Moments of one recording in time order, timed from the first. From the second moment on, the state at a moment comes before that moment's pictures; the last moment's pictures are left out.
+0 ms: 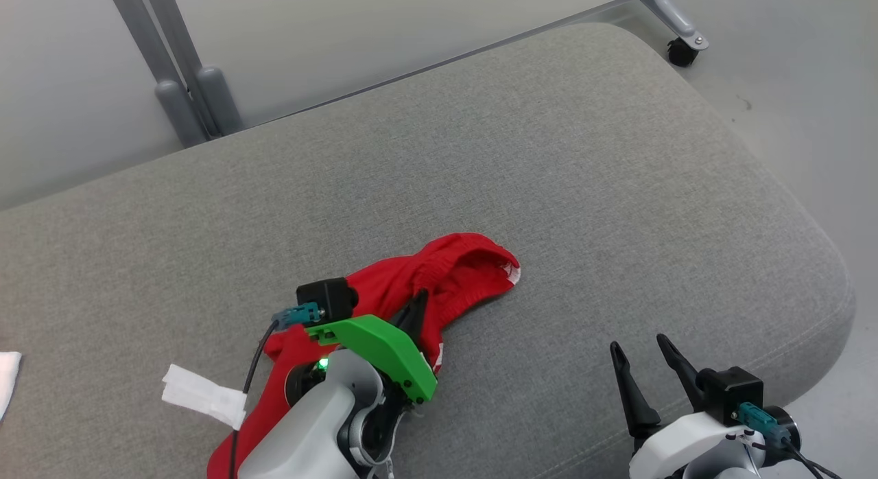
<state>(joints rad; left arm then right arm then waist) -0.46 0.05 -0.73 0.61 -1.08 0.05 -0.05 -0.03 -0.07 0.13 0.38 0.19 0.13 -0.26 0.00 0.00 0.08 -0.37</state>
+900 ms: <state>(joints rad) -0.58 0.05 -0.97 0.91 -1.21 -0.01 -0.25 -0.04 -0.08 0.13 0.41 0.20 0.13 -0.26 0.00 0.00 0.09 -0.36</state>
